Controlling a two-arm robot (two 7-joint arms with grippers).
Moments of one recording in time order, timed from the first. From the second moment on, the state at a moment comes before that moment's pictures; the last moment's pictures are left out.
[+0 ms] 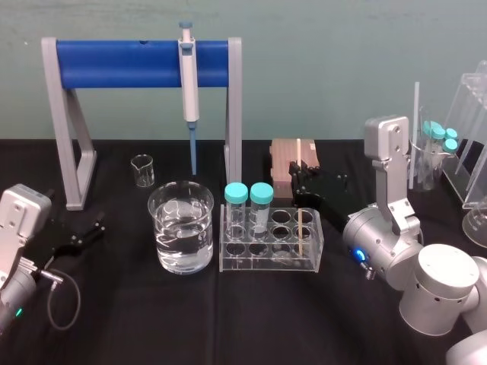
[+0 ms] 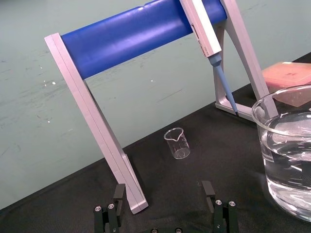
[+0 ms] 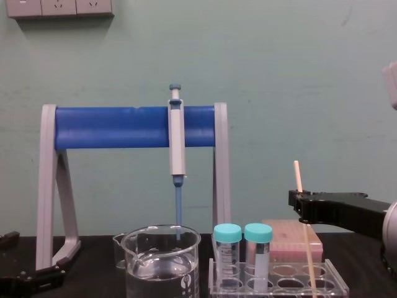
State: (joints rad) left arm -0.20 0.60 0.45 -1.41 -0.25 -0.12 0.03; right arm 0.24 0.19 -0.25 -1.50 0.26 0.17 0.20
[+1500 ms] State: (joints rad) left arm -0.20 0.60 0.45 -1.41 -0.25 -0.12 0.03; right arm 0.24 0.20 -0.25 -1.50 0.26 0.17 0.19
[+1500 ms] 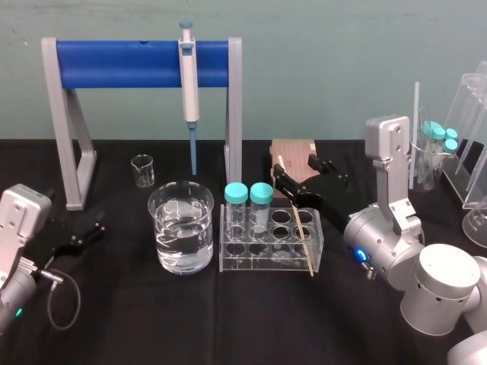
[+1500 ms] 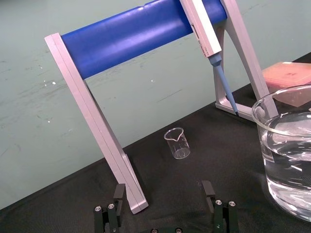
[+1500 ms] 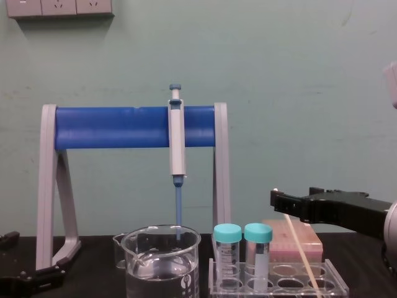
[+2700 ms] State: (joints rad) left arm -0.20 0.60 0.45 -1.41 -0.25 -0.12 0.03; right arm 0.22 0.03 -0.05 -1.48 0.12 0.00 -0.16
